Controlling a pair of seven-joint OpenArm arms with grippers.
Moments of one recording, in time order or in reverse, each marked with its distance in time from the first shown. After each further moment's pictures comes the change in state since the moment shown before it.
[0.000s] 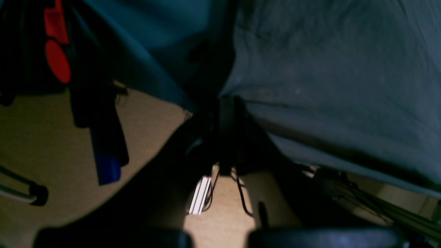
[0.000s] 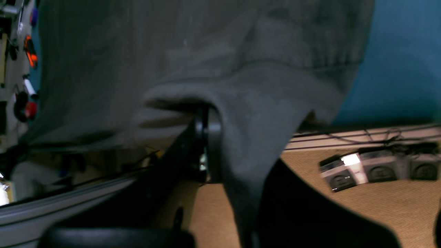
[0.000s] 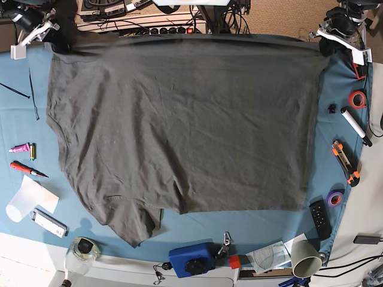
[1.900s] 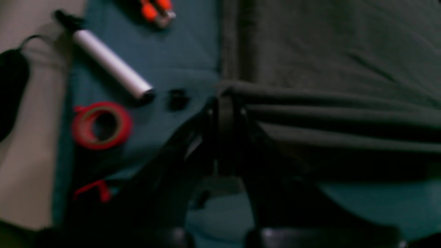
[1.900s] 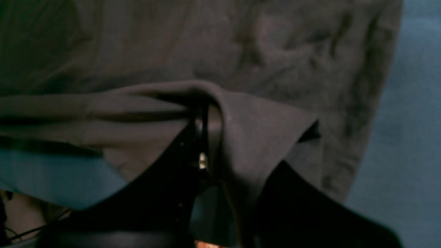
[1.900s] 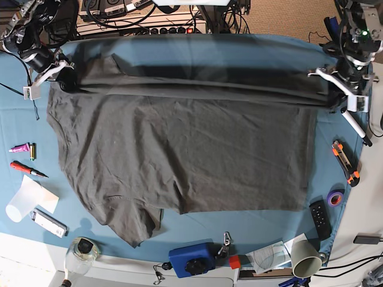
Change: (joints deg) left arm -12.5 -13.0 15.2 0.1 15.8 2.9 -9.9; right arm 15.9 0.1 -10.8 0.0 -26.3 -0.9 9.9
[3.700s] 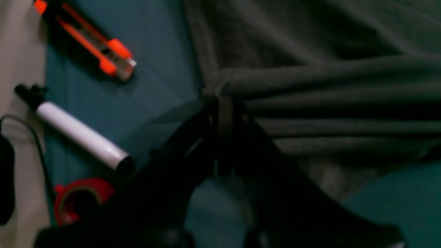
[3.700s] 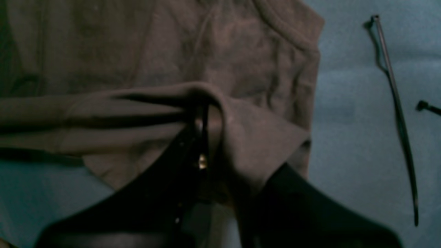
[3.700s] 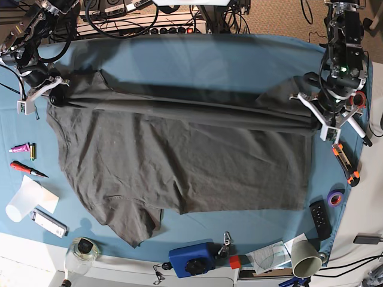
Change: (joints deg) left arm -14.6 -4.4 13.7 -9.7 10.8 3.6 3.3; right arm 6.5 0.0 0.0 -0.1 -12.6 -2.5 3.7
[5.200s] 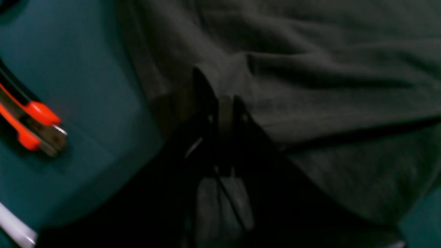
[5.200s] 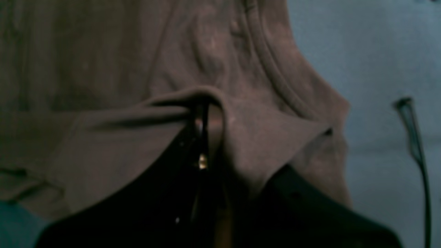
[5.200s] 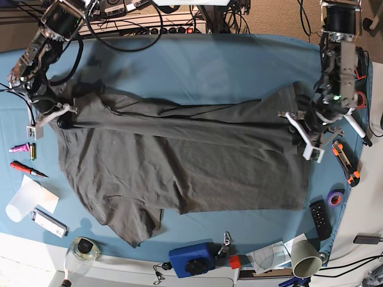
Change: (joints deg) left arm -13.6 0.3 8.3 -16.3 -2.2 -6.2 -4.5; right arm 13.2 0.2 -7.2 -12.0 -11.2 -2.1 7.3
